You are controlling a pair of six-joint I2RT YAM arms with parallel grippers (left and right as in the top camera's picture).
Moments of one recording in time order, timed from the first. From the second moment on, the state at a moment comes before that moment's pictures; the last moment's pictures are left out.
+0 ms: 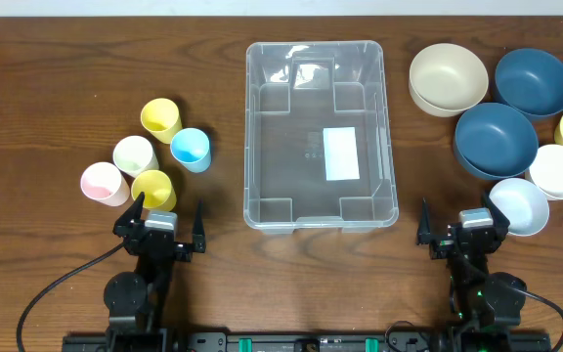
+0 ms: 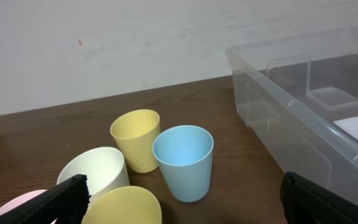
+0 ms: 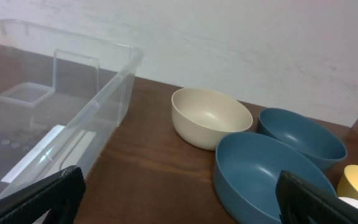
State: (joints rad) left arm 0.00 0.01 0.02 -0.11 0.13 0.12; right arm -0.03 0.01 0.01 -0.06 -0.10 -0.17
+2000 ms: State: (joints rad) left arm 0.00 0.01 0.02 -0.11 0.13 0.12; right arm -0.31 1.04 1.16 -0.93 -0.22 0.30
